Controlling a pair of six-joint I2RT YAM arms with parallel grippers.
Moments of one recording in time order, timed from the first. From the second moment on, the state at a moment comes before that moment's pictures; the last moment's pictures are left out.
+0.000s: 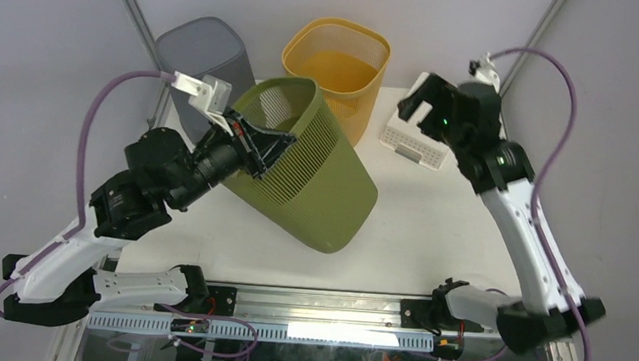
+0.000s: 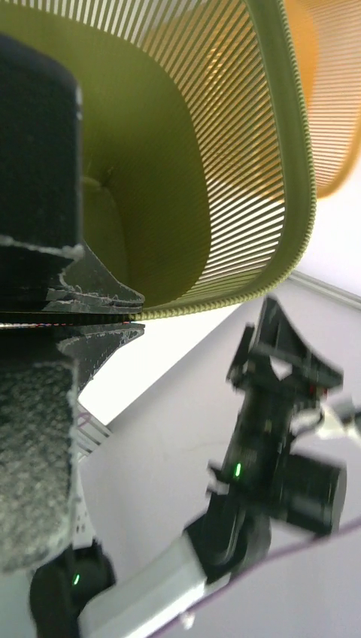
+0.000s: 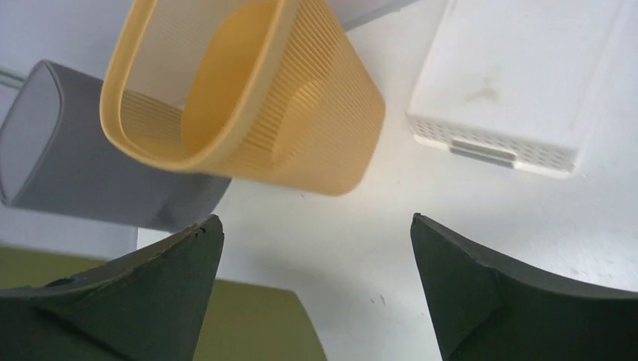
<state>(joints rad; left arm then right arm) -1.08 0.96 1.53 -0.47 -0.31 -0.43 0.40 1.33 1.61 -0.70 0.21 0.63</state>
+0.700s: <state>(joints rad) -1.08 0.75 0.98 -0.21 -0.53 -0.82 0.38 0.81 1.03 -0.89 -0.04 0.65</state>
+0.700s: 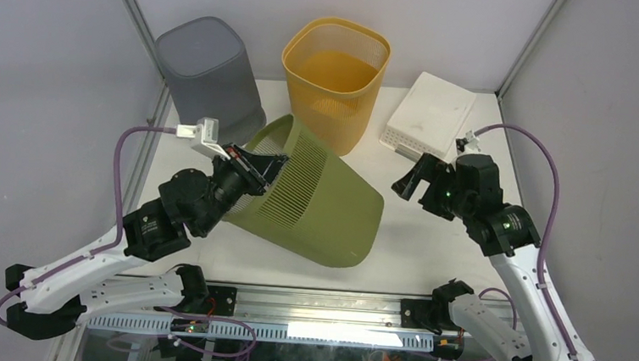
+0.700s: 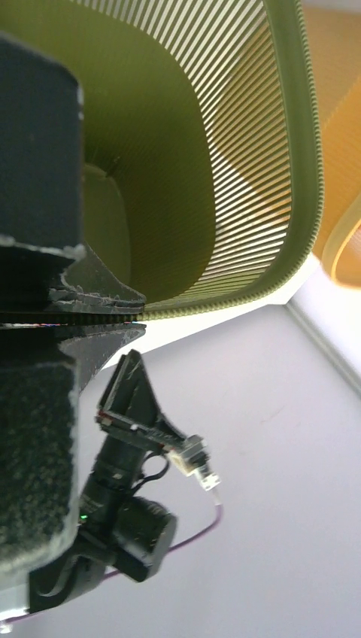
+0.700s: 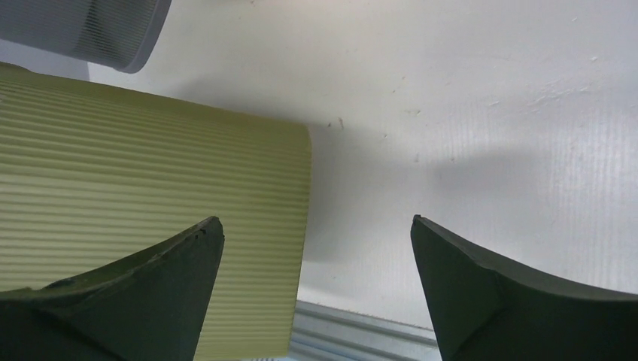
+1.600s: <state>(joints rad) -1.07 0.83 0.94 -0.35 -0.81 -1.05 0.37 0.75 0.65 -0.46 -0.50 1.00</state>
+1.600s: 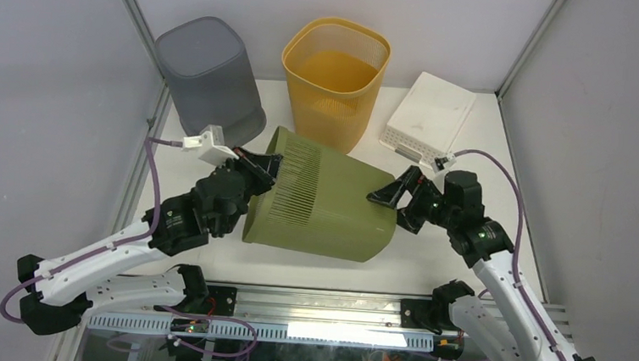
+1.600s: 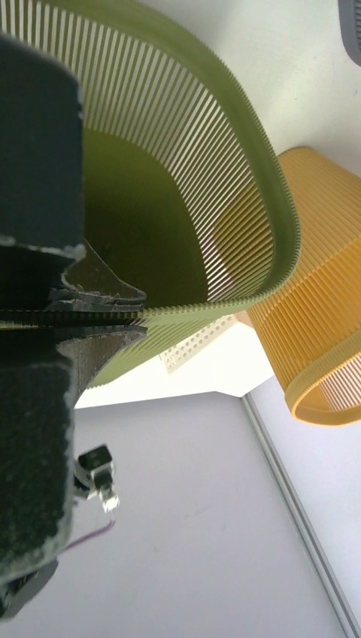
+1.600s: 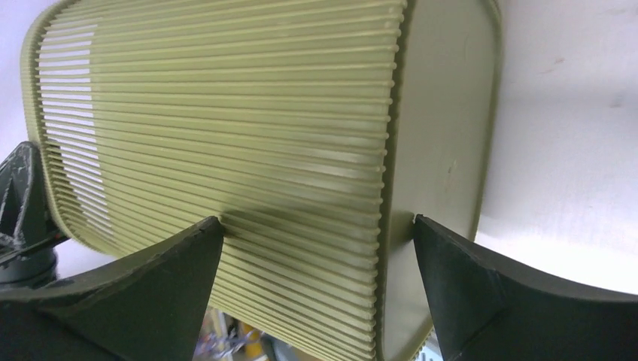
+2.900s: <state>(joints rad) -0.88 1.26 0.99 -0.11 -0.49 -0.78 0.35 0.79 1.24 -0.90 -0.13 0.62</state>
